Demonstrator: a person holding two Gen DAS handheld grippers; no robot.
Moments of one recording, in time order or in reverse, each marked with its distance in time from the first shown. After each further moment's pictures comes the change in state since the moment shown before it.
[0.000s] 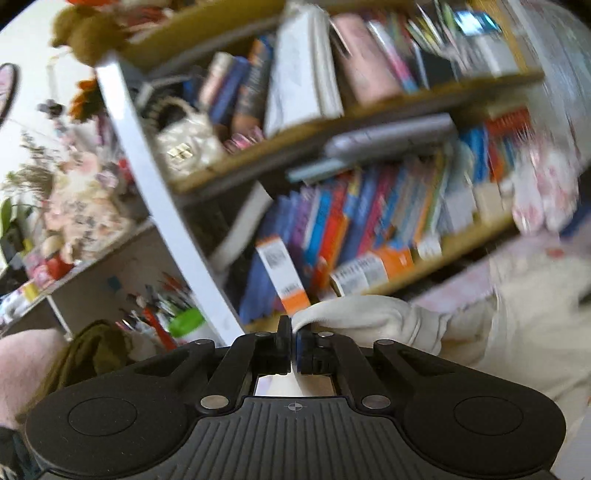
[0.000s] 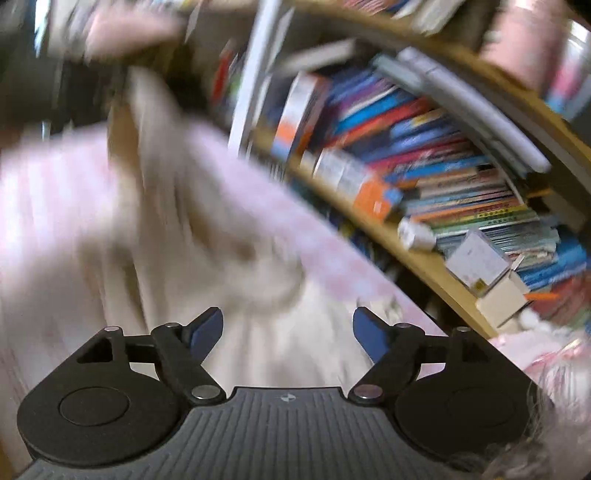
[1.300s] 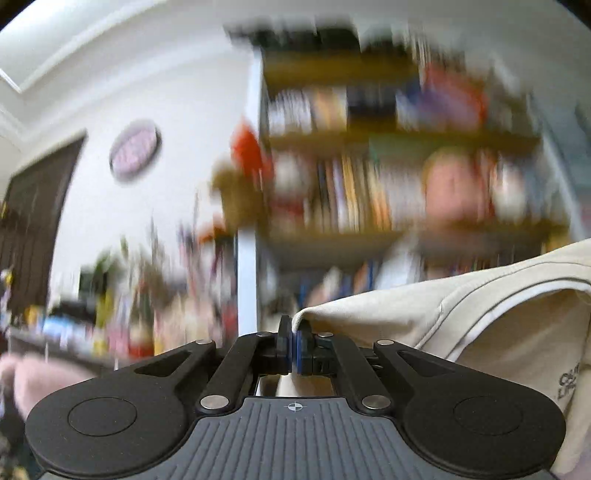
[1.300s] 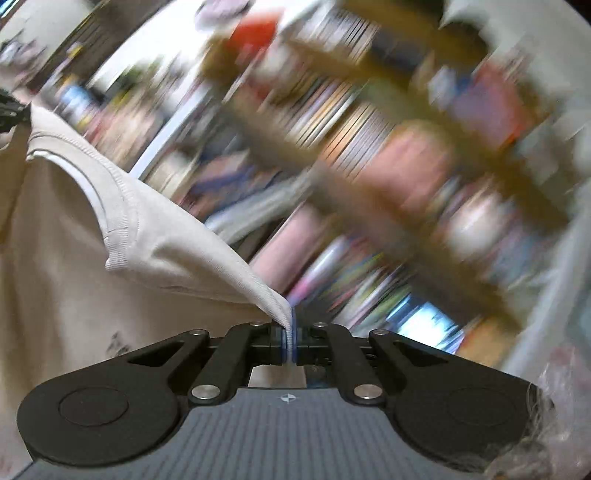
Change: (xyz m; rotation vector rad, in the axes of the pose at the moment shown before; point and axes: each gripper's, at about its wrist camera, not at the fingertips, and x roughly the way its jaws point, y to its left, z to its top) left arm -0.190 0.066 0.093 -0.388 -0.591 0.187; right arm -0.284 0.004 0.032 -0.037 -0.587 -0.751
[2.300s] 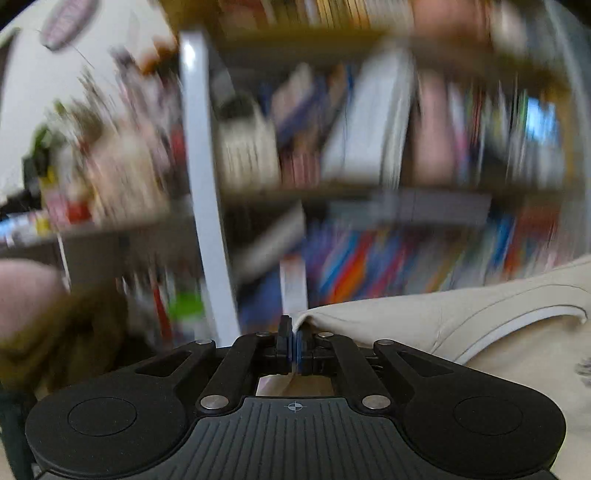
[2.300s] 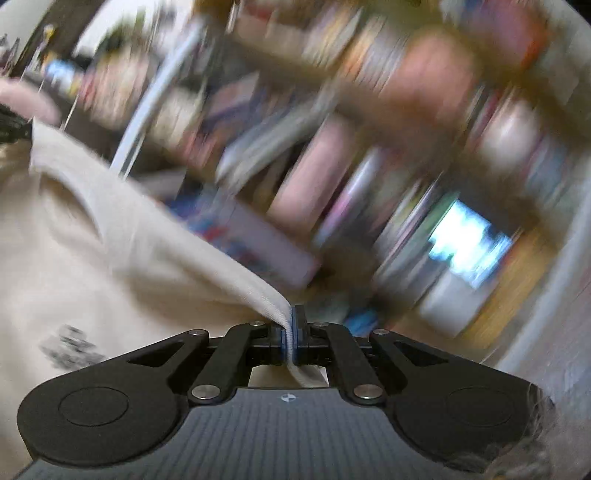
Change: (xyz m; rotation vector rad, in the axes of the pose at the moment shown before) left arm 0.128 -0.012 -0.211 0.161 0.730 -0.111; right arm 0.102 0.045 -0.091 0.154 0.423 0.236
